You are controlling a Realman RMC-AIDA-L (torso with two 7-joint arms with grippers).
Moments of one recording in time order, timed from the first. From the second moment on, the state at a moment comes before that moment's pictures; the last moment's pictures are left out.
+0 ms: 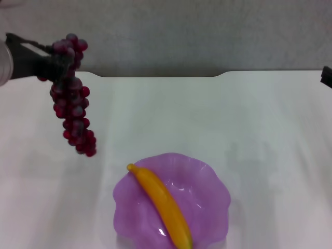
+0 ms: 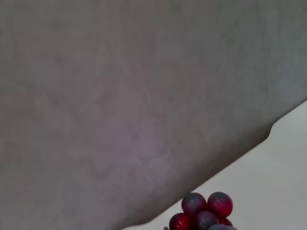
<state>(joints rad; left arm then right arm) -0.30 -2.03 -1.64 -2.00 2.82 -1.21 0.29 0.09 2.01 -1.62 -1.39 0.34 0.21 0.06</state>
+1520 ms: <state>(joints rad) -0.37 -2.03 -1.56 -2.06 2.33 -1.43 0.43 0.11 2.01 -1.63 -1.36 0.34 0.21 0.06</state>
